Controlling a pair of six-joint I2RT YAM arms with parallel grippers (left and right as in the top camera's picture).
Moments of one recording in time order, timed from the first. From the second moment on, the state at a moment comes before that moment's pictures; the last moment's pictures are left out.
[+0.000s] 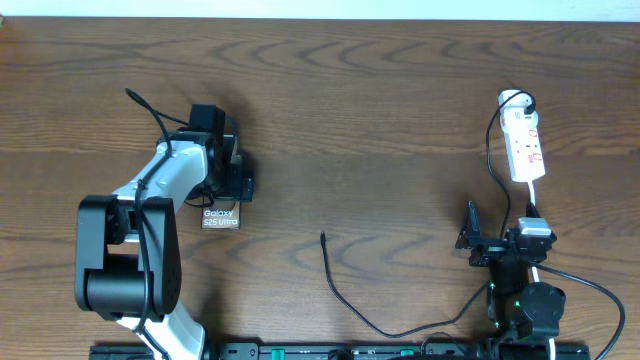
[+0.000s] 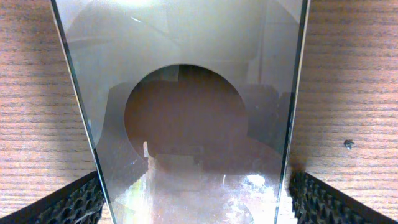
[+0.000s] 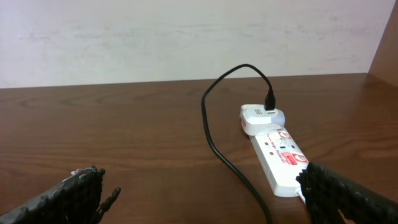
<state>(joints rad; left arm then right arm) -0.06 1.85 1.08 -0.71 0.01 -0.02 -0.03 0.01 0.01 -0.07 -0.01 0.04</state>
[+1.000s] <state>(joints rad) -0.06 1.84 1.07 -0.71 0.01 -0.02 -0.03 0.01 0.01 -0.07 -0.01 0.04</state>
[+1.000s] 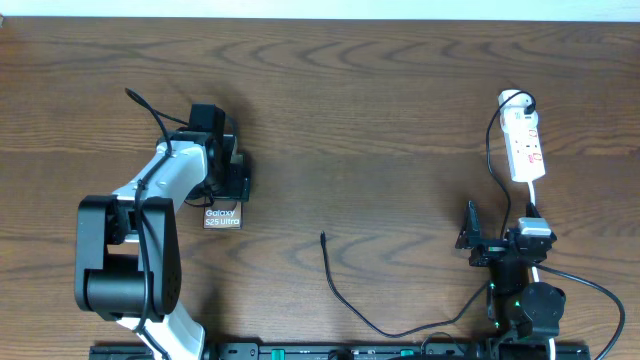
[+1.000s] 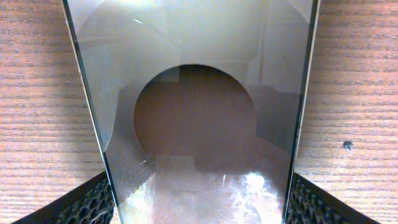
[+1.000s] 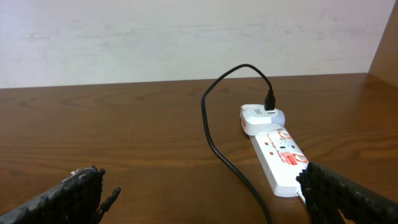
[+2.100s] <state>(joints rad) -0.06 1.85 1.09 -0.76 0.02 -0.02 -0.03 0.01 0.01 -0.07 -0.01 0.04</state>
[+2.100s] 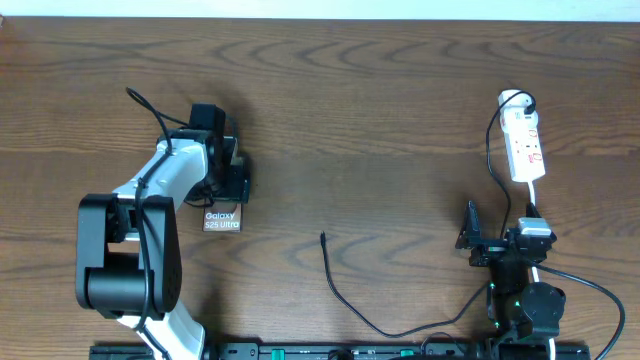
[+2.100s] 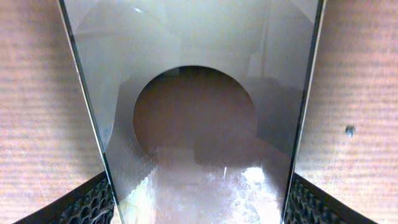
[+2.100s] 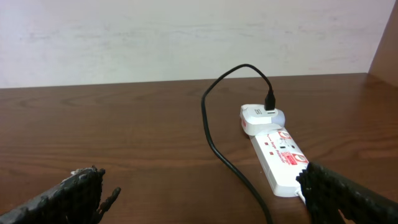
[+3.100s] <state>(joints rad) -0.06 1.73 1.13 -0.76 0.57 -0.11 -0.03 0.01 0.01 -0.07 -0.01 0.04</state>
